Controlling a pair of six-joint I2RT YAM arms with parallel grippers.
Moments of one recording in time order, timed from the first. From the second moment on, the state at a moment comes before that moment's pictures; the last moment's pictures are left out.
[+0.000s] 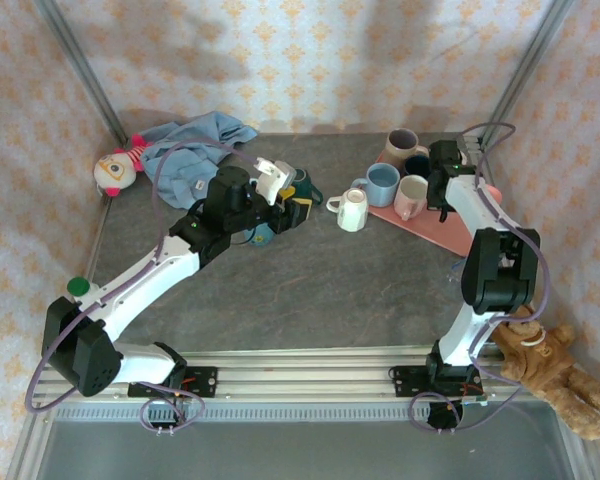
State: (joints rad) left arm -0.54 1.32 1.09 -0.12 0.31 -0.04; right arm -0.01 1.78 1.41 -0.77 0.45 0.14
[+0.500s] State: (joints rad) left arm -0.54 1.35 1.09 -0.14 0.31 -0.04; right arm -0.01 1.88 1.49 -0.84 0.40 0.11
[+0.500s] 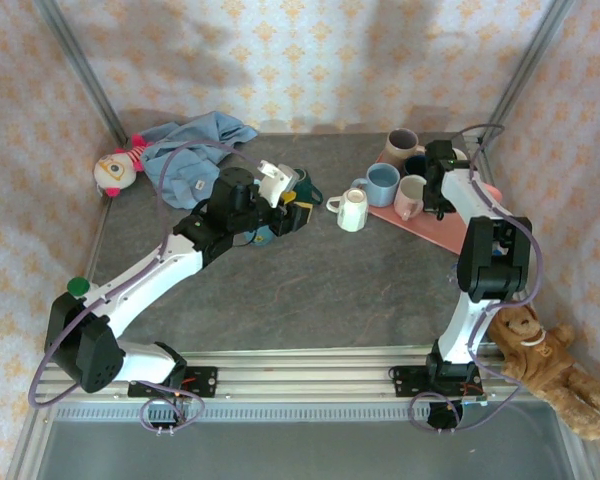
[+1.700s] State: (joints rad) left arm -0.54 1.32 1.07 -0.19 0.18 -0.12; right arm -0.01 1.46 1.36 -0.82 0.05 0.08
